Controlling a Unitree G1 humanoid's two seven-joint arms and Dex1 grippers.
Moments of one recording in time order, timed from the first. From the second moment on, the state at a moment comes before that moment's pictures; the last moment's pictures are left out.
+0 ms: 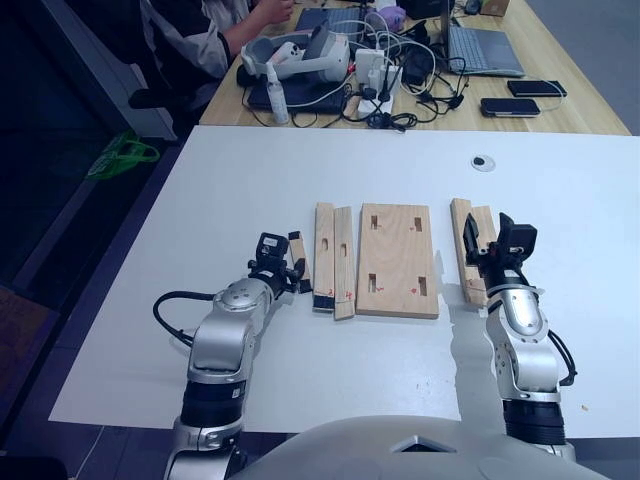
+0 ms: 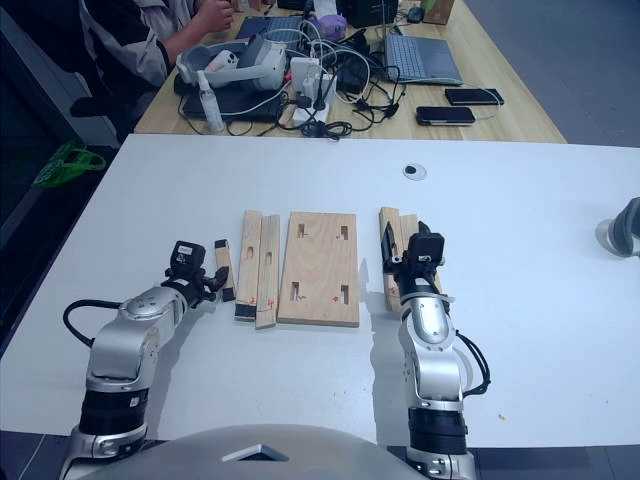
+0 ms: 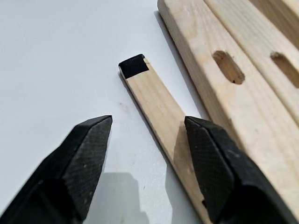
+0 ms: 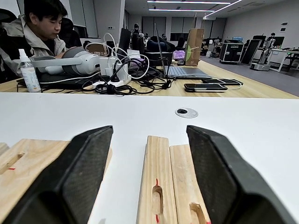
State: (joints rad) left arm -0.03 0.21 -0.02 -0.34 -0.03 0.96 -0.20; right arm 0.11 -0.04 -0.04 -0.20 0.04 0.11 0.05
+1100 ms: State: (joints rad) left arm -0.22 0.48 0.03 -0.26 0.01 0.58 -0.26; right arm -0.22 -0.13 -0.28 -0.20 0.41 0.40 0.14
